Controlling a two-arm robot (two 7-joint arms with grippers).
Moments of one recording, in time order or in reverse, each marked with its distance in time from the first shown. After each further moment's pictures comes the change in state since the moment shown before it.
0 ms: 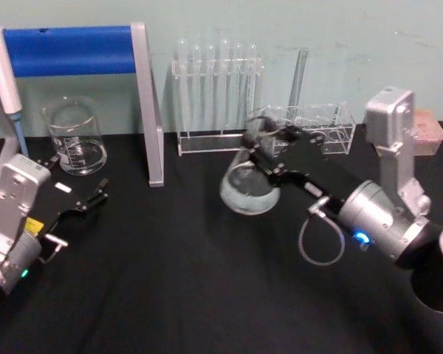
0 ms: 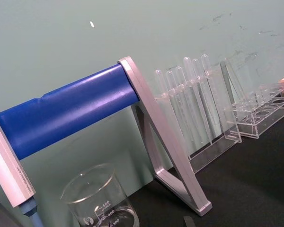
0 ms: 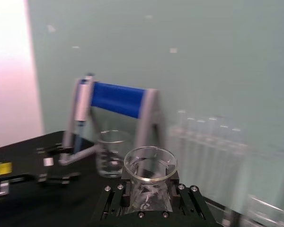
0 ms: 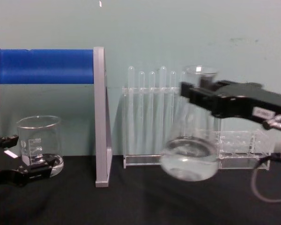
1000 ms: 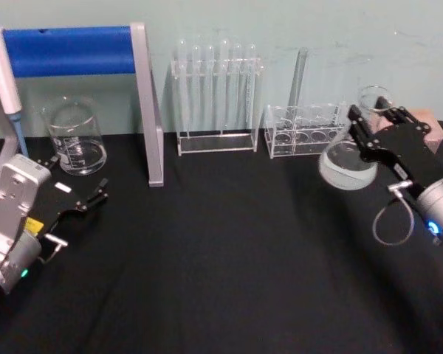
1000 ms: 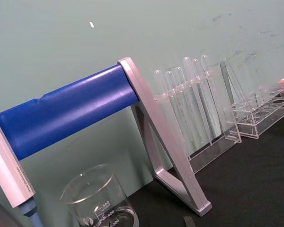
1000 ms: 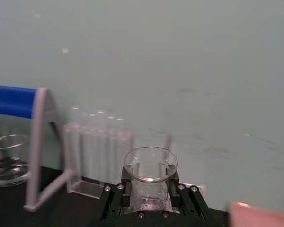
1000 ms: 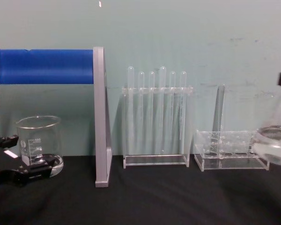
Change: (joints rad) left arm 0.000 0.000 0.000 0.000 0.000 0.000 0.000; right arm -0.117 -0.026 0.229 -0.058 -0.088 0.006 -0.196
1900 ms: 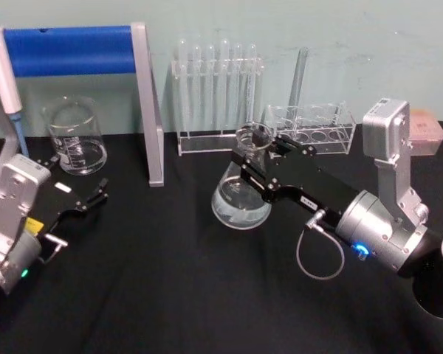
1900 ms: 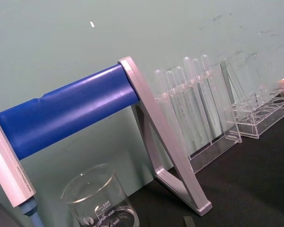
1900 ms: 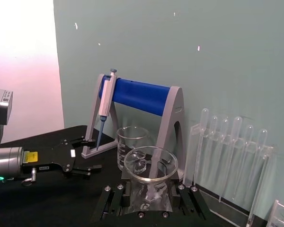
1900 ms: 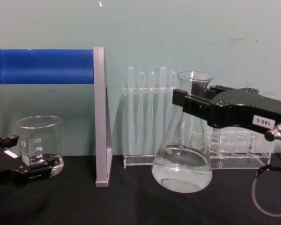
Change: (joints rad) left arm 0.000 0.000 0.000 0.000 0.000 0.000 0.000; right arm 0.097 0.040 -0.229 0.042 0.085 -0.011 0.269
